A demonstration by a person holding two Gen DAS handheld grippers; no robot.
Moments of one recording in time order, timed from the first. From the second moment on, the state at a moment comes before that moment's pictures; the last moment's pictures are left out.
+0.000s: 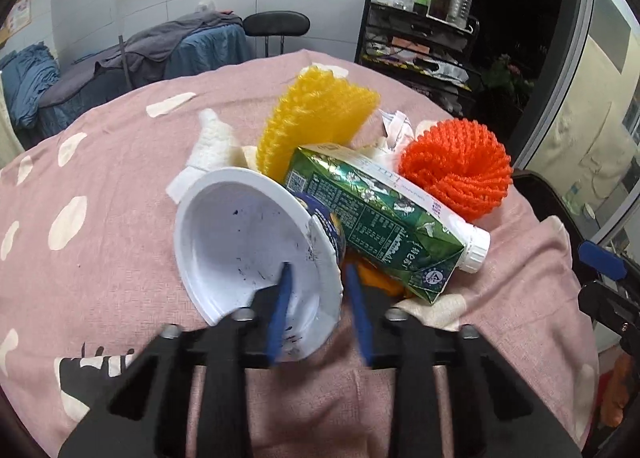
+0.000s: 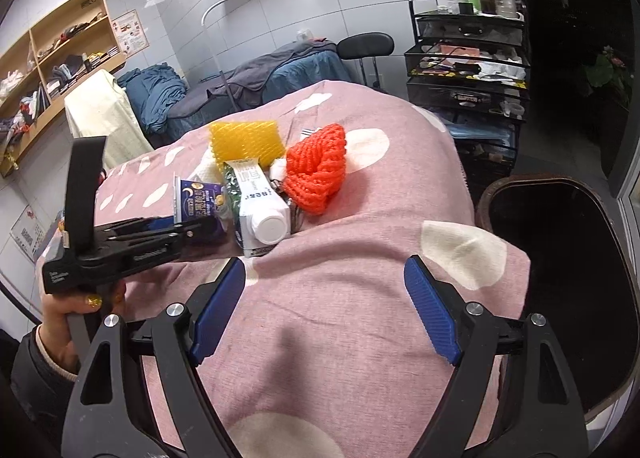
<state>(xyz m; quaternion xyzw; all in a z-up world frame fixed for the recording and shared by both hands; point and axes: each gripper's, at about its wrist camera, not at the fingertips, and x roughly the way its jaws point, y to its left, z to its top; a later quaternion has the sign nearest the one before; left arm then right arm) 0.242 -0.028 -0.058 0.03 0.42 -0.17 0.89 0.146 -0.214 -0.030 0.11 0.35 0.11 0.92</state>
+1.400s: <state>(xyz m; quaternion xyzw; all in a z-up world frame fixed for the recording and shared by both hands) 0.148 -0.028 -0.008 -0.05 0.32 -0.20 0.92 0.180 -0.223 -0.013 0.13 0.33 0.12 0.93</state>
